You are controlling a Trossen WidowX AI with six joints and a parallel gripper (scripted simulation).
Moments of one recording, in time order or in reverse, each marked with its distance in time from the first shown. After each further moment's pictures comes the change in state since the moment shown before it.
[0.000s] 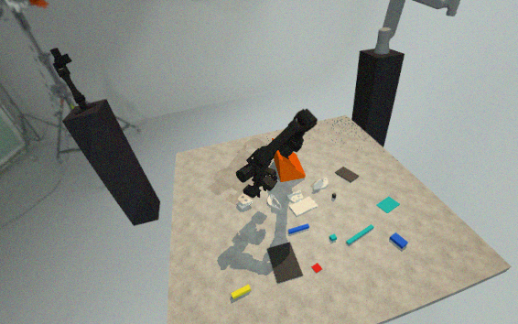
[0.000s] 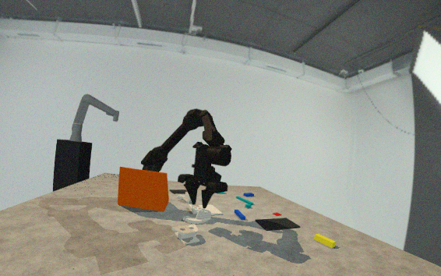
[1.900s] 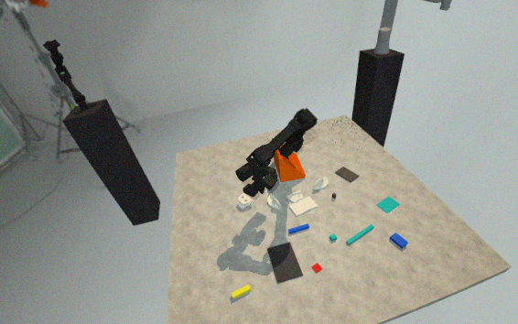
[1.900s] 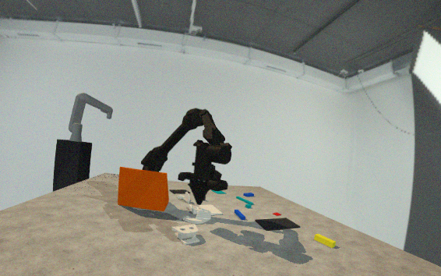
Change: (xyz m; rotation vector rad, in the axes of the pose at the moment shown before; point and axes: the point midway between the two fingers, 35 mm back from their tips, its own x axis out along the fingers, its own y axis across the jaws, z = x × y) arm -0.006 0.001 0.000 0.002 0.002 0.007
